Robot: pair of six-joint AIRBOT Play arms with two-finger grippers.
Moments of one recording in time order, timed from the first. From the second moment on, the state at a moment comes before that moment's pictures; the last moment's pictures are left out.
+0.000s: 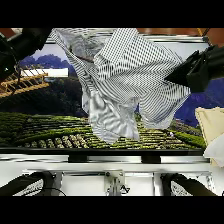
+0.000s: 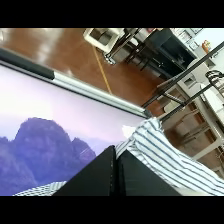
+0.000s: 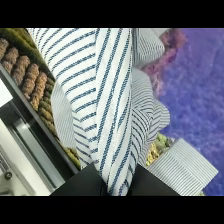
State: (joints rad) left arm -0.09 -1.18 1.41 0.50 -0.48 -1.25; right arm 0.03 -1.20 1.97 -0.93 1.81 1.05
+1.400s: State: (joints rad) left arm -0.21 -1.11 1.64 0.63 -1.19 -1.12; right arm 0.39 -1.18 1.97 -1.29 1.29 1.20
